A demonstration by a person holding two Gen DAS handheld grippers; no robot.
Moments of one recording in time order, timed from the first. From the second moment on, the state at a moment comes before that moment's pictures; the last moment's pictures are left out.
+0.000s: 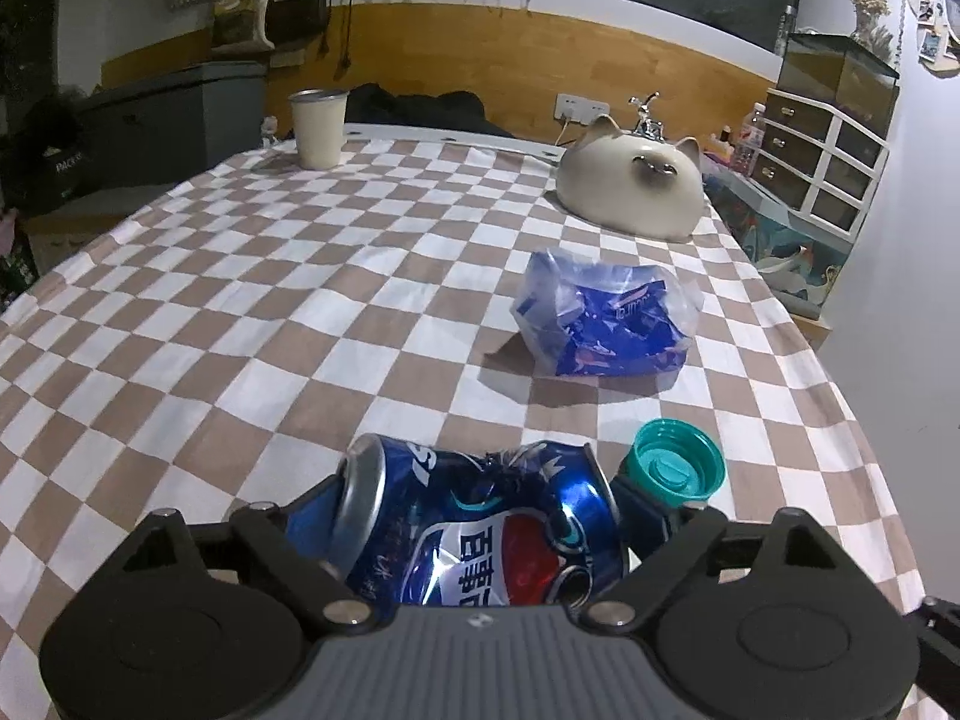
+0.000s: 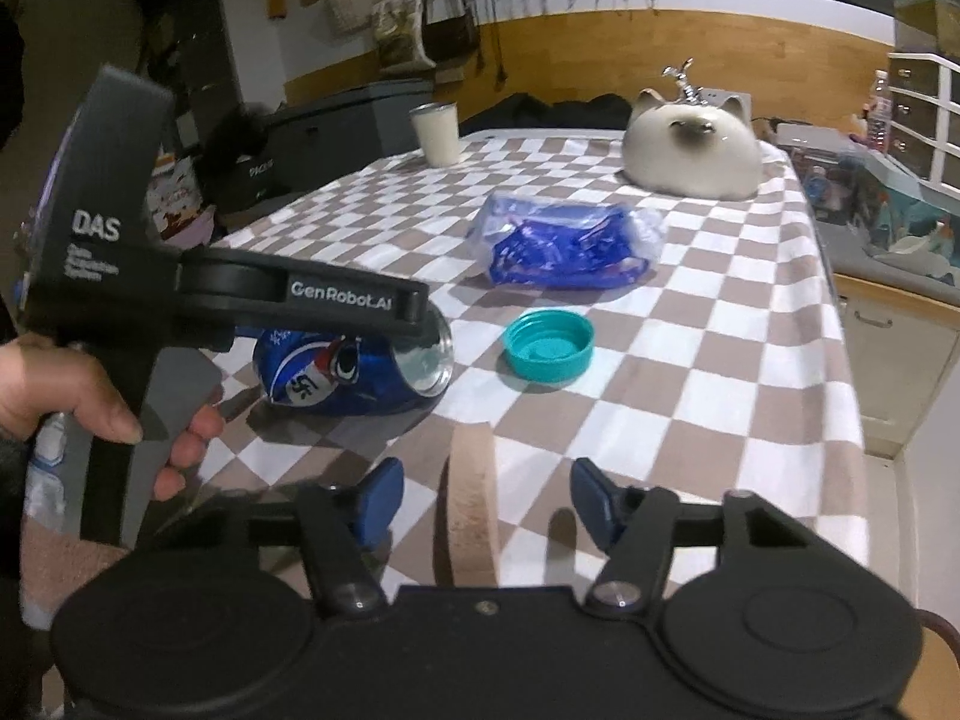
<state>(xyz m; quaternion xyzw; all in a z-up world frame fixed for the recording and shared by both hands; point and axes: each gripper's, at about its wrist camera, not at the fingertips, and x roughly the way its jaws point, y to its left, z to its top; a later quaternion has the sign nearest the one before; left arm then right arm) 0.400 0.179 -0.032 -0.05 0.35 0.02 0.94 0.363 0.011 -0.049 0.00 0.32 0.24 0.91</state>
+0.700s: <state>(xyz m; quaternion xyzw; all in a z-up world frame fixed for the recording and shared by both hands) 0.340 0.175 -0.031 -0.04 0.30 0.02 0.95 0.347 0.004 -0.052 0.00 0.35 0.23 0.91</state>
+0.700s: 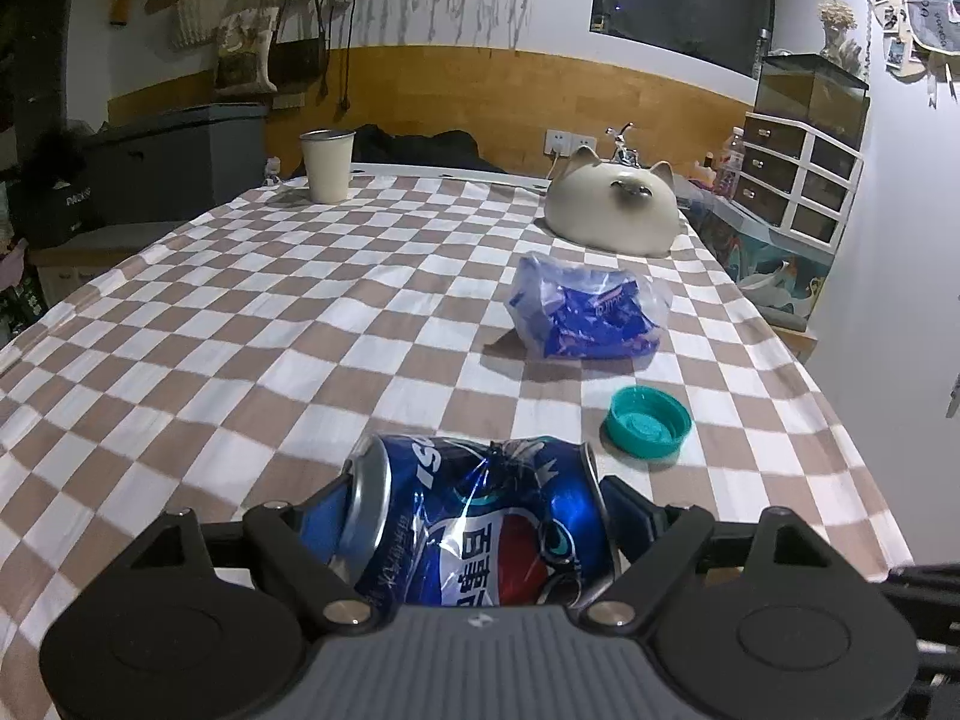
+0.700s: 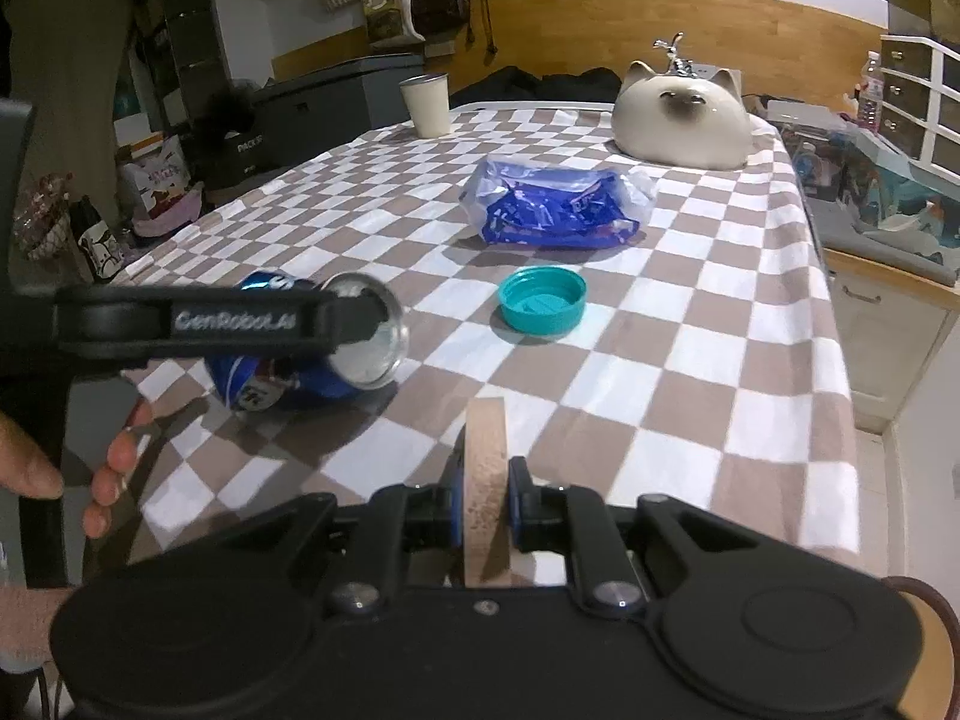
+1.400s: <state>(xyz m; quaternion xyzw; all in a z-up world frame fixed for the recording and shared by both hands) 0.250 0.132 -0.026 -0.01 0.27 0.02 0.96 0.293 -0.049 -0.039 0.01 0.33 0.20 0.92</state>
